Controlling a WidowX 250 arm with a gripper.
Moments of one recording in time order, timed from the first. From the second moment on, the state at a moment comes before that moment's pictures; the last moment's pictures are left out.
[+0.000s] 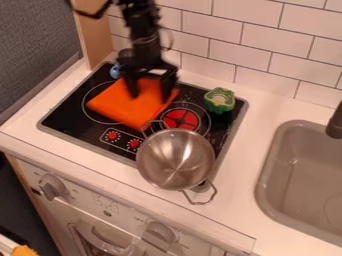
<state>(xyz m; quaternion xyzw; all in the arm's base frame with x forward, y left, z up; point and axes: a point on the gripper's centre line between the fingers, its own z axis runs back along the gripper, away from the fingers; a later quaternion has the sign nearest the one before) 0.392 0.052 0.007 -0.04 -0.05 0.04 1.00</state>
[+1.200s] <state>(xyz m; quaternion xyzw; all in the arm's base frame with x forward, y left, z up) 0.391 -0.003 0.065 -0.02 -0.03 0.00 1.00</state>
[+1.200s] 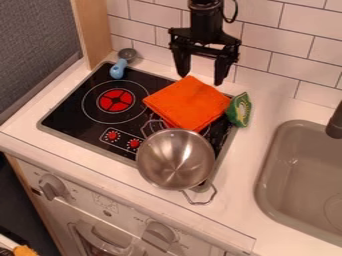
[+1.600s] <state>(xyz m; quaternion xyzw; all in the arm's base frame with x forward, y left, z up) 0.369 0.008 0.070 0.01 -0.04 0.05 1.00</state>
